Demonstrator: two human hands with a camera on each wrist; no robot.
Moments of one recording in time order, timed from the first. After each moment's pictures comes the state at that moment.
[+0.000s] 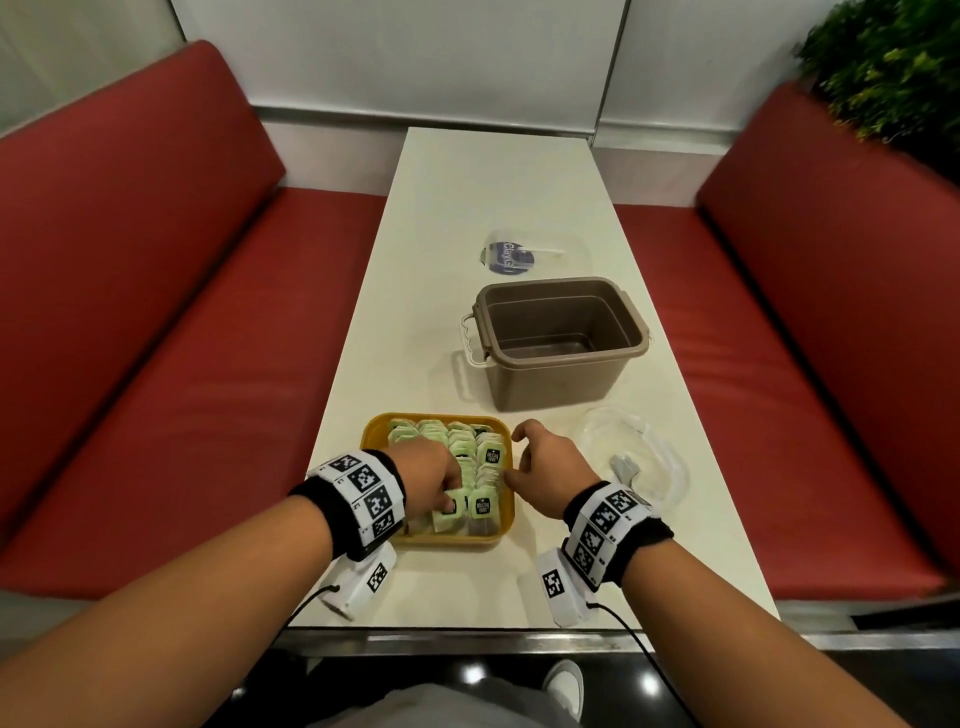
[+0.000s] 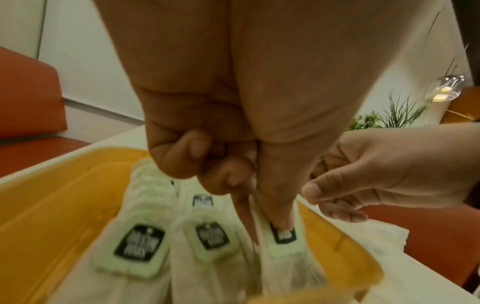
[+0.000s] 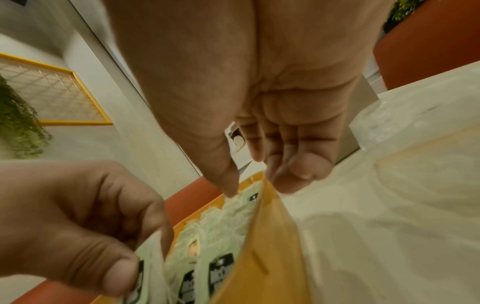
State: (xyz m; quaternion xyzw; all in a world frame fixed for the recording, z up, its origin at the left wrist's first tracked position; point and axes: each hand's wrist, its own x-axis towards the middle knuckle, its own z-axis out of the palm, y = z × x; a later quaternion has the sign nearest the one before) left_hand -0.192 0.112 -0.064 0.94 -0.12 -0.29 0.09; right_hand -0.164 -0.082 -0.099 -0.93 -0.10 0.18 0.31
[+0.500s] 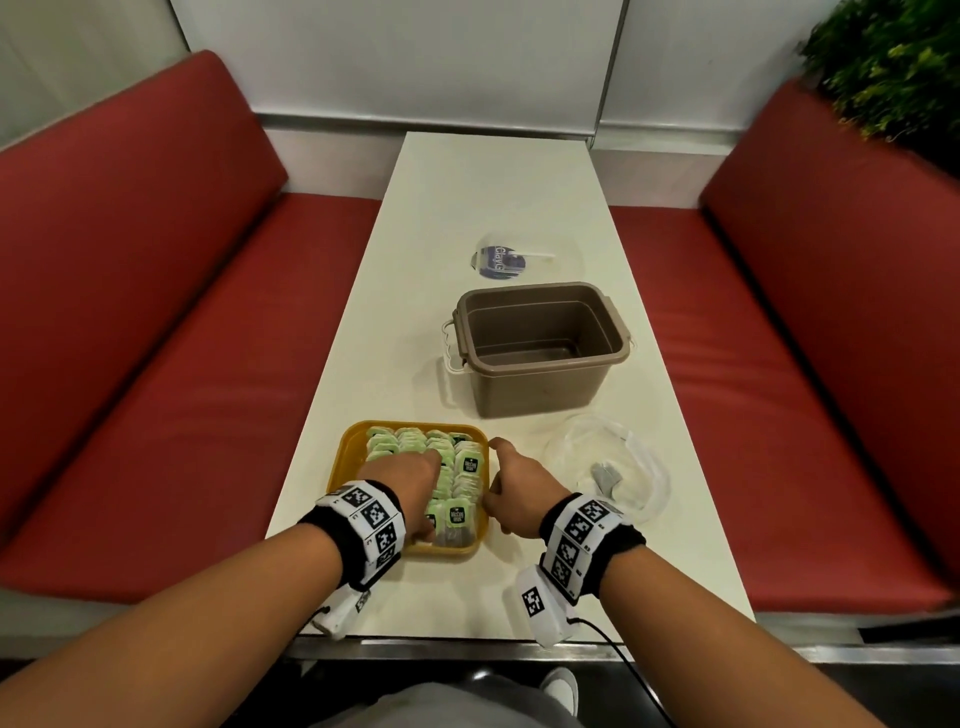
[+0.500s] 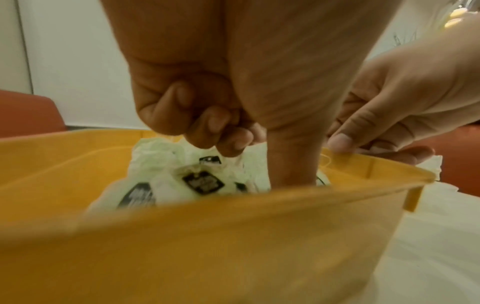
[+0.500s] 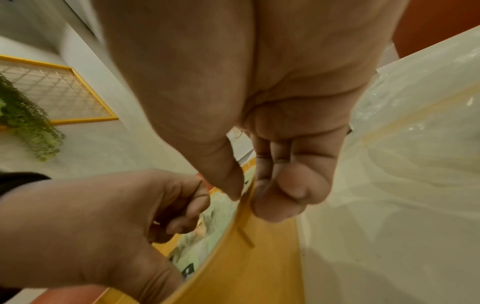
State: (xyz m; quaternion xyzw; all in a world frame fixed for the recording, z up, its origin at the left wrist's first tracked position) left_hand -0.198 0.084 -0.081 0.97 -0.03 -0.24 0.01; right_hand -0.167 -0.092 -0.097 -0.89 -0.13 0.29 0.32
